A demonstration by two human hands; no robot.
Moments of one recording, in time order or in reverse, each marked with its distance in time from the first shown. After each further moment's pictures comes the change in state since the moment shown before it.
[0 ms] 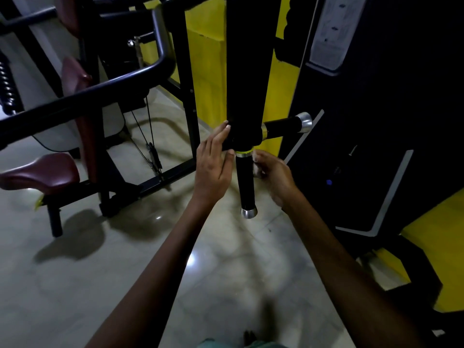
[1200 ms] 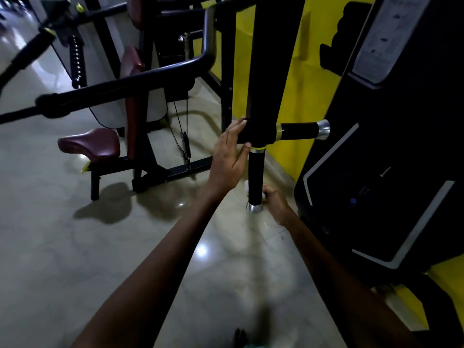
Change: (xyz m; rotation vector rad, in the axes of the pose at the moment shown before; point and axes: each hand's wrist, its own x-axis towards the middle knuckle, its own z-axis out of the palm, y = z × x) left_hand -0.002 0.025 0.002 0.017 0.022 -0.175; right_hand 0.008 0.076 -0.024 -0.193 -0.196 0.269
